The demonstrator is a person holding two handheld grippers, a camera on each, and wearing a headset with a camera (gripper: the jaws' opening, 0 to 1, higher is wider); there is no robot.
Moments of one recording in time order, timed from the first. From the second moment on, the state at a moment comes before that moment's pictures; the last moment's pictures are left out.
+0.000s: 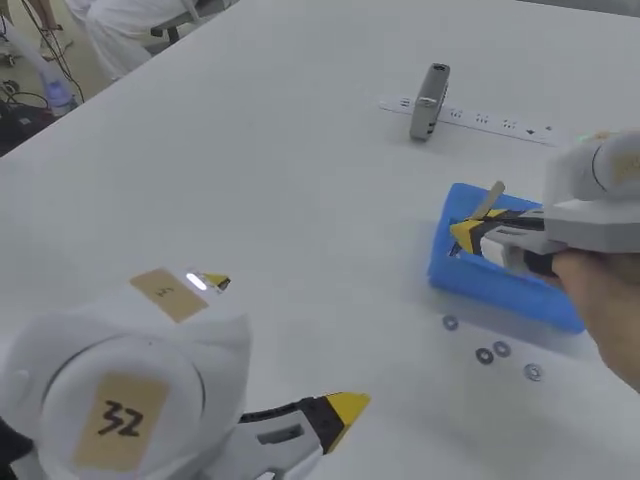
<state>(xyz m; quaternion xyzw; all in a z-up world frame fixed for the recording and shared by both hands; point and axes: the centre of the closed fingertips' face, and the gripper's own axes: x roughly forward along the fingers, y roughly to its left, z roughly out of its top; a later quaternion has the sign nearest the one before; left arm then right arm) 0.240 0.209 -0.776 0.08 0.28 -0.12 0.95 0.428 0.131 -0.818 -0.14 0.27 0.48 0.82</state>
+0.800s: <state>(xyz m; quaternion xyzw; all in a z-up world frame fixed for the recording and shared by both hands) 0.240 0.208 -0.777 0.08 0.29 -0.12 0.95 0.426 0.127 -0.790 -0.12 0.25 0.48 0.83</state>
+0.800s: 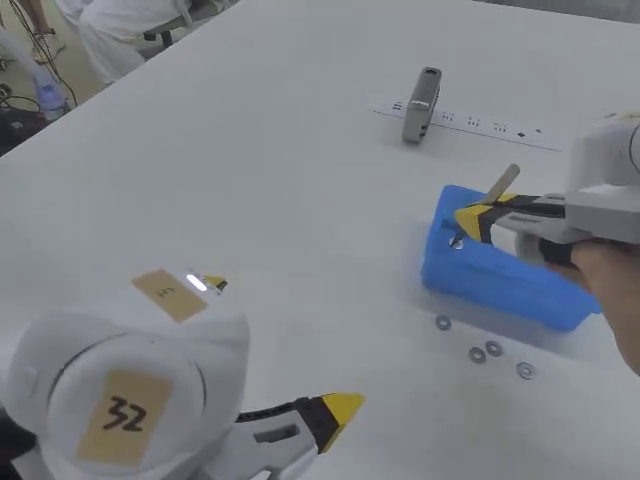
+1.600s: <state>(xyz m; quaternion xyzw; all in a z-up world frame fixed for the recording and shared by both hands) 0.240 0.209 -0.776 0.08 0.28 -0.12 0.95 0.392 0.120 -0.751 -0.12 0.21 0.50 0.83</state>
